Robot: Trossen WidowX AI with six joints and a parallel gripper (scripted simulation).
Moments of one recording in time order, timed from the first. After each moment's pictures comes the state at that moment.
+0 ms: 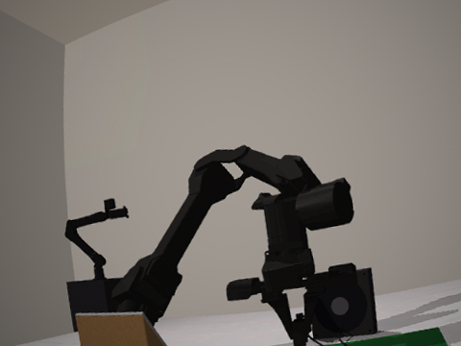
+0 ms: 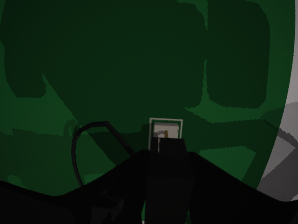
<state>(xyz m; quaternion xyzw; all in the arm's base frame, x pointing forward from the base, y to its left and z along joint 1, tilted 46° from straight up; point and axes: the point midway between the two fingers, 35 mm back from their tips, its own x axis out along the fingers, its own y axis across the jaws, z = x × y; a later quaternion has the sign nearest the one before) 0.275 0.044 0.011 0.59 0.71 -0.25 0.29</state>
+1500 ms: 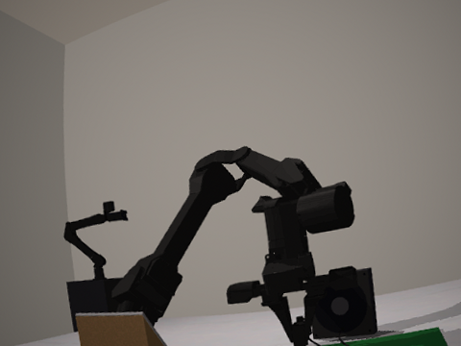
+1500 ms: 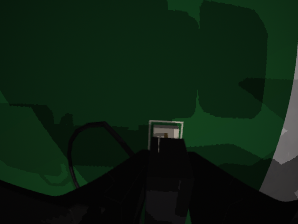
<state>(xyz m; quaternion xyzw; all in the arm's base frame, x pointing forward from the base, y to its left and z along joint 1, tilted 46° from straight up) 0.275 0.047 0.008 0.59 0.71 -0.25 0.29</state>
